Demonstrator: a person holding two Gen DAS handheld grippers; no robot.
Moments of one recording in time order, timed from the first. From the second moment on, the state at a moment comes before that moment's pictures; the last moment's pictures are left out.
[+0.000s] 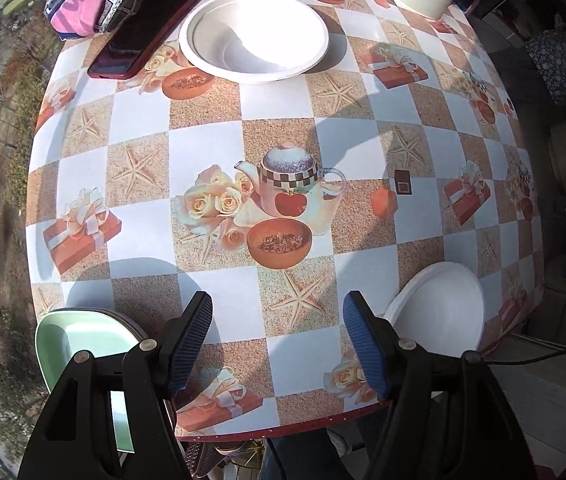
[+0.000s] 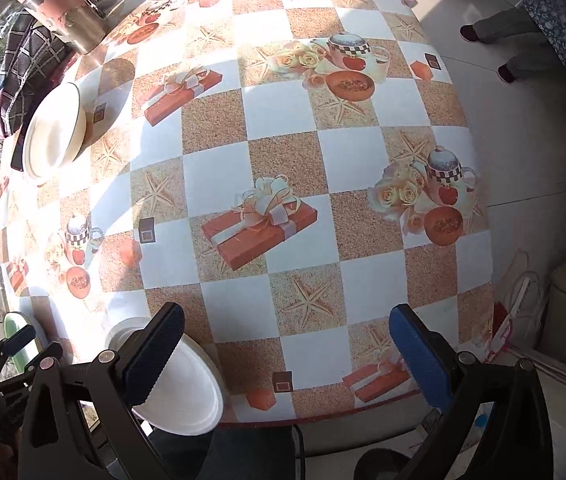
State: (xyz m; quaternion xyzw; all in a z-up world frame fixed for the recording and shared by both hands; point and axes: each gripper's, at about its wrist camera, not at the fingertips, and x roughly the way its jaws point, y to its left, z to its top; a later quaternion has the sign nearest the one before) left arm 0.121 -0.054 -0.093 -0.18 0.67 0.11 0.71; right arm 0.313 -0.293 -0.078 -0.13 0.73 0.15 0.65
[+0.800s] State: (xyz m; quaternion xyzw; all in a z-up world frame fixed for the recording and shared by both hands) left arm 0.262 0.074 -0.132 -0.17 0.64 0.26 0.70; right arm 0.380 -0.057 -0.136 -0.16 0.69 0.29 0.64
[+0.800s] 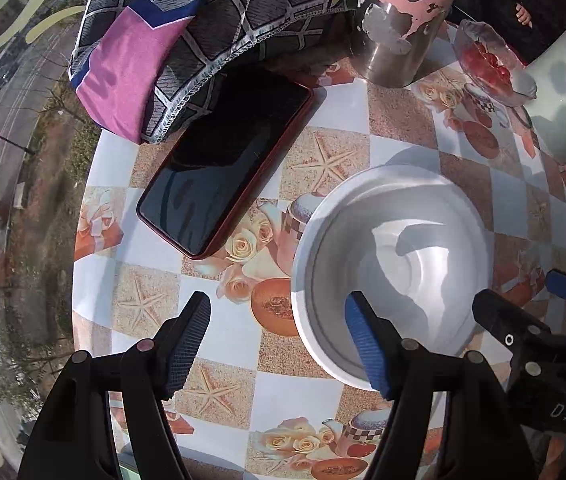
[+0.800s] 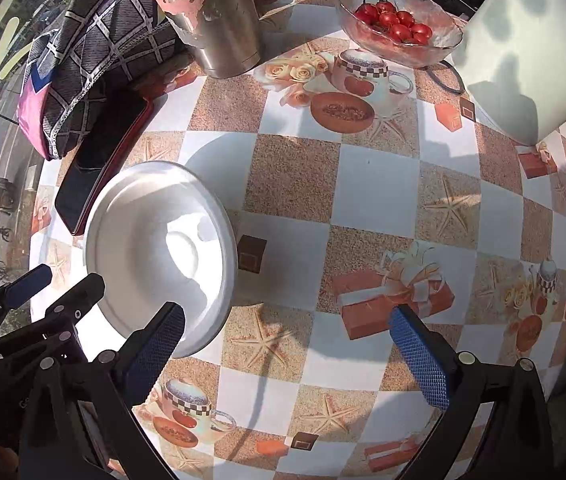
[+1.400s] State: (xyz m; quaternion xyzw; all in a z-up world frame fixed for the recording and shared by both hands) left arm 0.300 0.076 -0.174 -0.16 0.66 0.22 0.70; right arm 0.378 -0.052 -0.180 -0.15 0.71 0.31 0.61
